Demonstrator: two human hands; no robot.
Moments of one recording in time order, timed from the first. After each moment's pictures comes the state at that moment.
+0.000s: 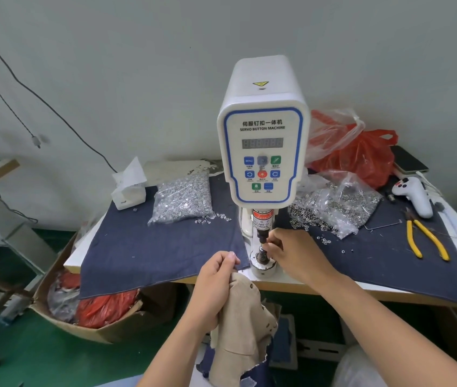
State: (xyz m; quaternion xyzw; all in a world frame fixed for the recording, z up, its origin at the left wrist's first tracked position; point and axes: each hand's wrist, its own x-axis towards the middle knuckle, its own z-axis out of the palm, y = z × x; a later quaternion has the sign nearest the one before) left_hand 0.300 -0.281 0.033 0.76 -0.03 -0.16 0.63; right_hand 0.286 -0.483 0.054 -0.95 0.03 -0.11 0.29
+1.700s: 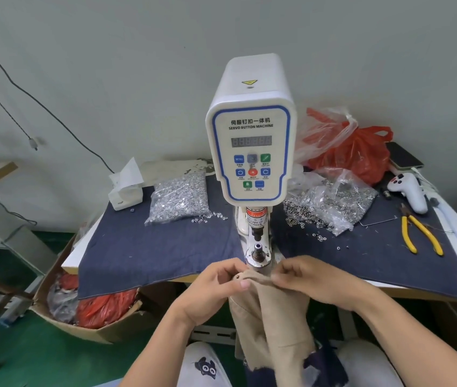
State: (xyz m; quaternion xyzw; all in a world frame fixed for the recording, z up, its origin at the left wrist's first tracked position) left_hand 0.311 -0.266 0.029 0.60 -0.29 -0.33 0.66; right_hand 0.229 -0.509 0.057 -0.81 -0.04 0.14 0.56
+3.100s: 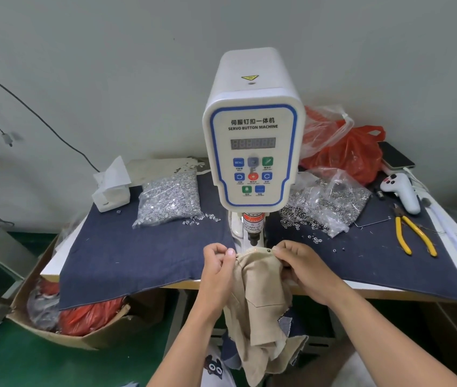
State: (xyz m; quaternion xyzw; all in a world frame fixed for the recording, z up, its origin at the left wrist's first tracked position) left_hand 0.331 -0.311 -0.009 0.77 -0.07 -0.10 0.63; right_hand 0.274 -0.510 0.010 -0.66 0.12 0.04 0.74
